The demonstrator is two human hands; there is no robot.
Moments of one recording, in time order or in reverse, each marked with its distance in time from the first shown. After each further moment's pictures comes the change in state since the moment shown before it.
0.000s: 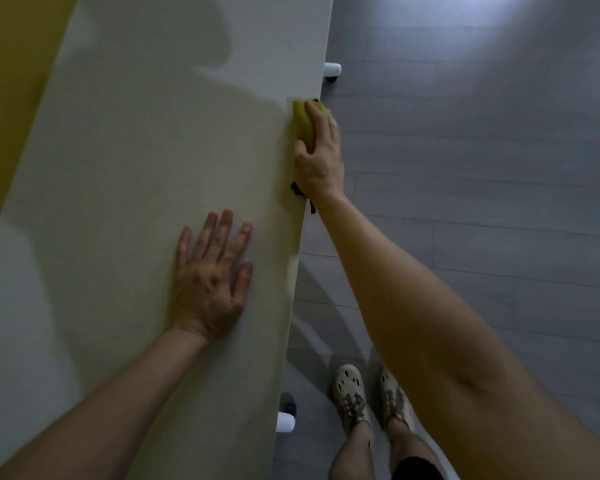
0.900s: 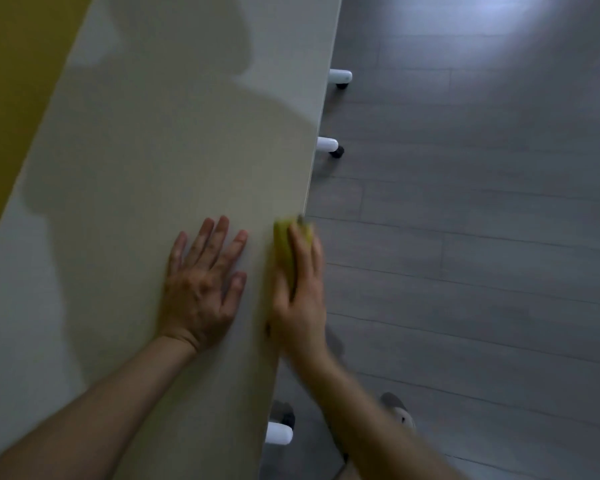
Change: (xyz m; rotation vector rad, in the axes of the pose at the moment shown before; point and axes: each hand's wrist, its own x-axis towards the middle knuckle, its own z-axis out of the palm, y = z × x) left_hand -0.001 -0.003 -0.001 0.031 -0.011 0.010; right_hand -0.192 0.035 0.013 0.221 0.002 -0.084
